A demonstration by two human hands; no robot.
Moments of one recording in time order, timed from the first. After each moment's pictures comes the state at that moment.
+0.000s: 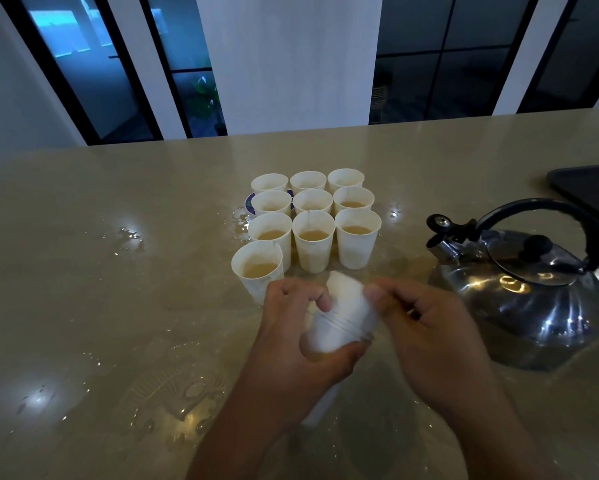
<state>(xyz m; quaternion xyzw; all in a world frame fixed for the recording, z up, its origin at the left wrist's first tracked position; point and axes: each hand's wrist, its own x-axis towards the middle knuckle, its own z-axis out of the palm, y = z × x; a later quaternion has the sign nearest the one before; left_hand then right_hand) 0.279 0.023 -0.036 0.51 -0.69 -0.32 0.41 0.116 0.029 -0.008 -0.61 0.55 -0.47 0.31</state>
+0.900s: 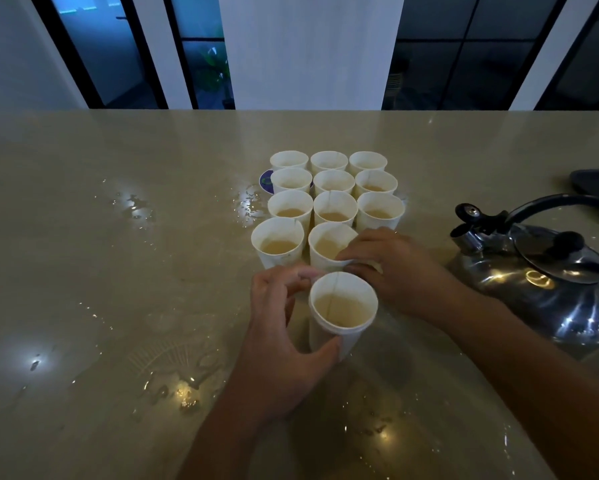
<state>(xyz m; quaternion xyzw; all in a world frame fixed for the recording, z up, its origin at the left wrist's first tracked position) 0.308 0.030 -0.060 0.49 -0.67 -0.30 0.47 0.121 -0.056 -0.017 -0.84 0.50 -0.17 0.12</state>
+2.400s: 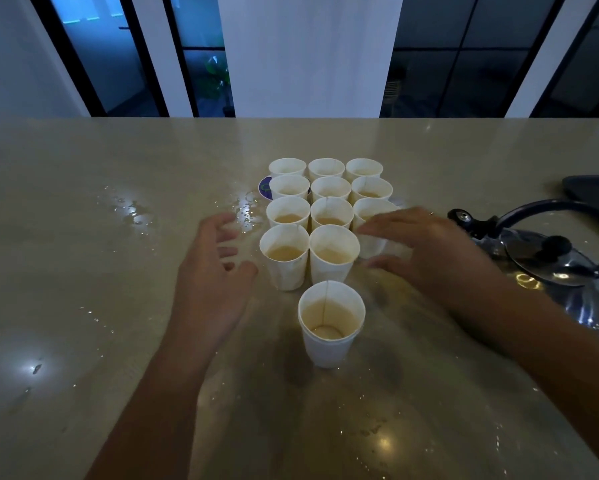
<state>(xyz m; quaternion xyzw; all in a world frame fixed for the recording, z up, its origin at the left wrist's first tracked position) 0.354 -0.026 -0.024 0.63 -0.53 -0.25 0.52 0.092 -0.048 0.006 -0.83 0.50 -0.26 0.05</state>
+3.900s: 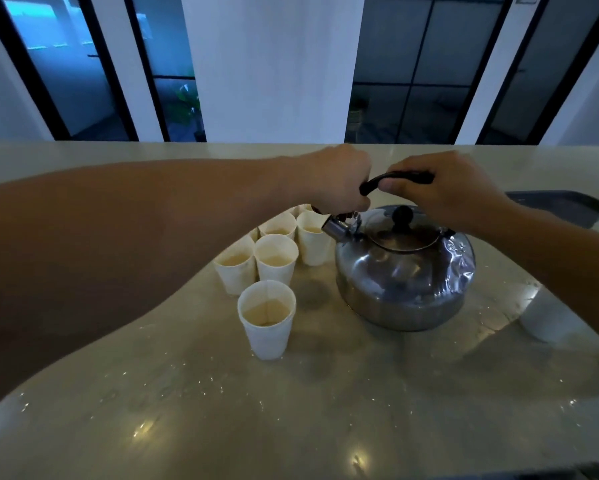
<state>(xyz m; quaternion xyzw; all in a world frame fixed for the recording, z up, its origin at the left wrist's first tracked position) 0.179 -0.100 0.109 0.44 -0.90 -0.01 0.07 0.001 -0.048 0.091 -0.75 0.58 -0.30 0.05</state>
